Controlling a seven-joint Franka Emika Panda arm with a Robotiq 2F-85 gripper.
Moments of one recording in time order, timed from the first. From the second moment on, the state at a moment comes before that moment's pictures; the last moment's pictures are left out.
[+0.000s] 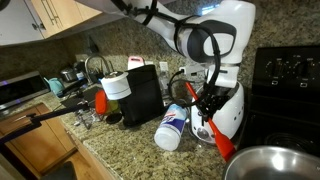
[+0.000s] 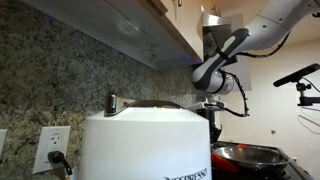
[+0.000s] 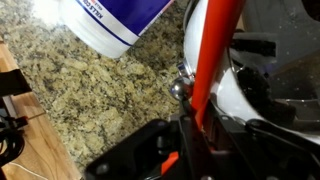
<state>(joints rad) -0.14 0.59 -0.16 -1.64 0.28 2.09 1.46</state>
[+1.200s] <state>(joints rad) -0.04 0.29 -0.17 -1.90 0.19 2.29 1.51</state>
